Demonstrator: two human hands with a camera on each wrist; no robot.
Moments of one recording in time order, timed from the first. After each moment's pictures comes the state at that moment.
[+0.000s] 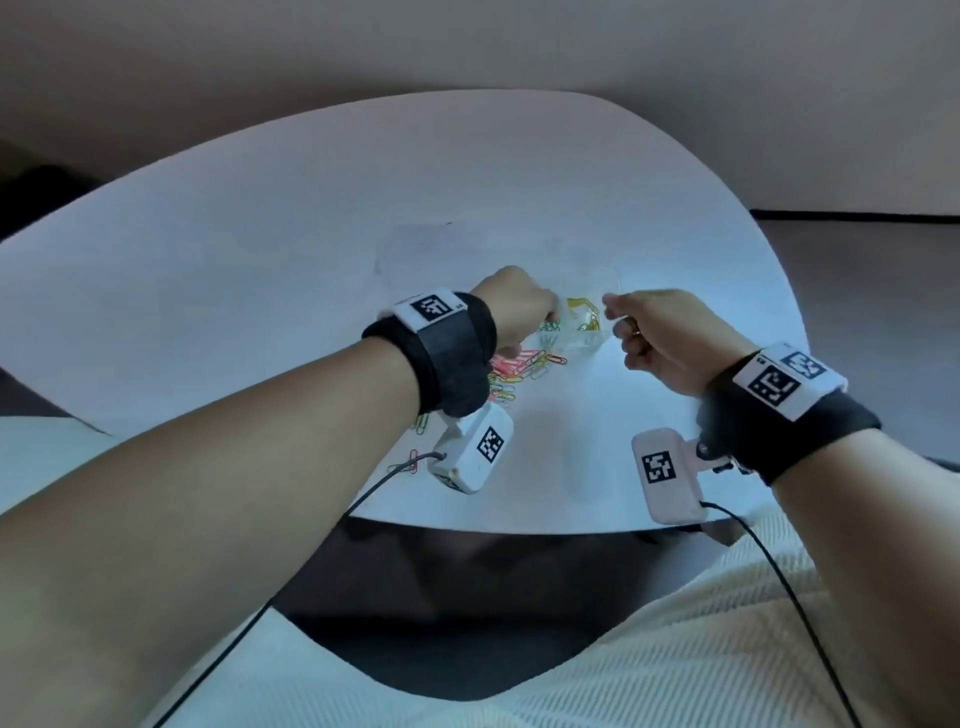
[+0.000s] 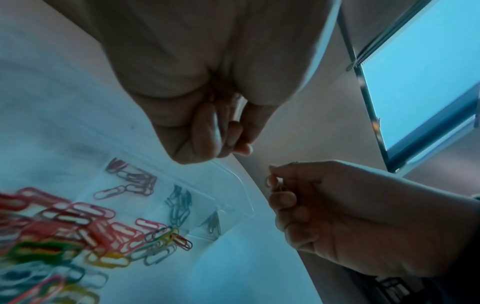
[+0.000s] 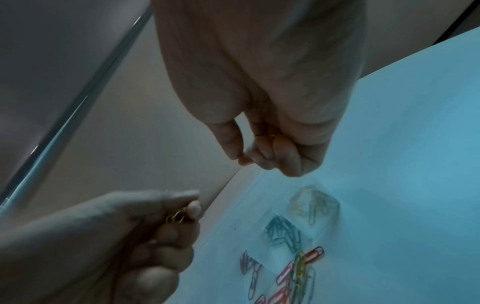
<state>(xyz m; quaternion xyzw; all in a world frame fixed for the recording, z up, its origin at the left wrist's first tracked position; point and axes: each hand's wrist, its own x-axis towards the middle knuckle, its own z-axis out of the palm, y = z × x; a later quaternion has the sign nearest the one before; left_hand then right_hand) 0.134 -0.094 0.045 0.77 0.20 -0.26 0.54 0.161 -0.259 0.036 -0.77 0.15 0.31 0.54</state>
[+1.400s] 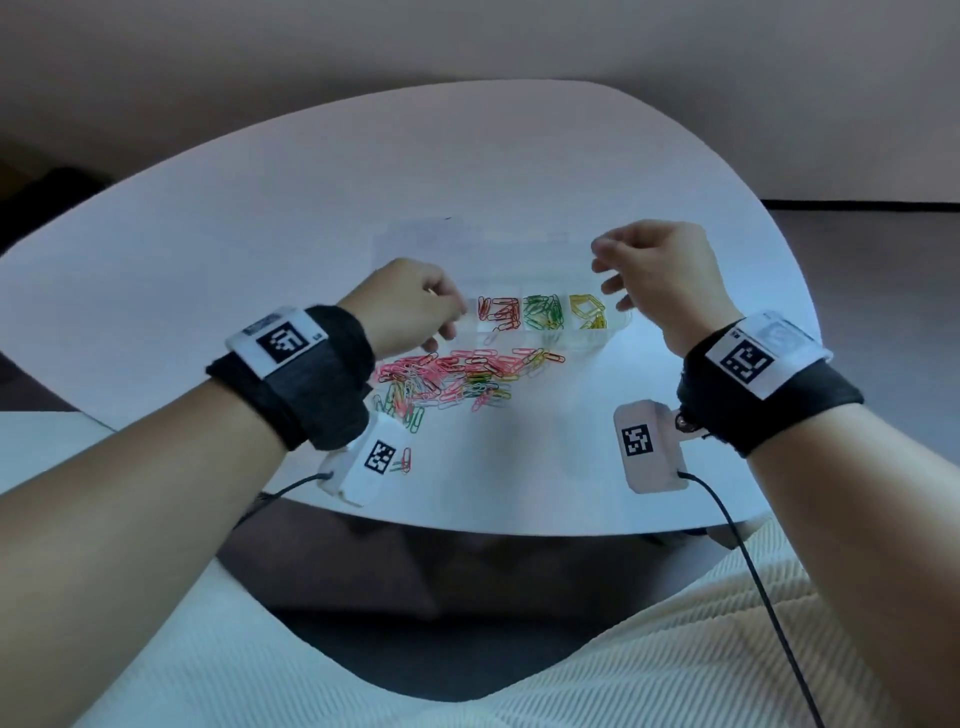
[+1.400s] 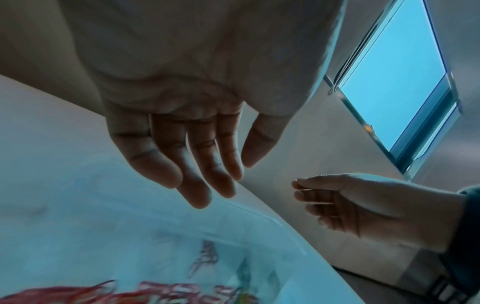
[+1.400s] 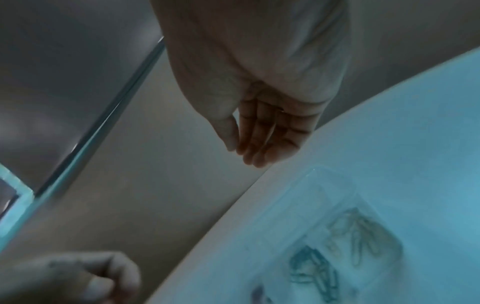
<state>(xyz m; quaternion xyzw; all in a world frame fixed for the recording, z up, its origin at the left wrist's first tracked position) 0.096 -0.038 0.064 0.86 0.20 -0.19 0.43 0.190 -0.253 0.042 -0.84 0.03 0.14 0.53</state>
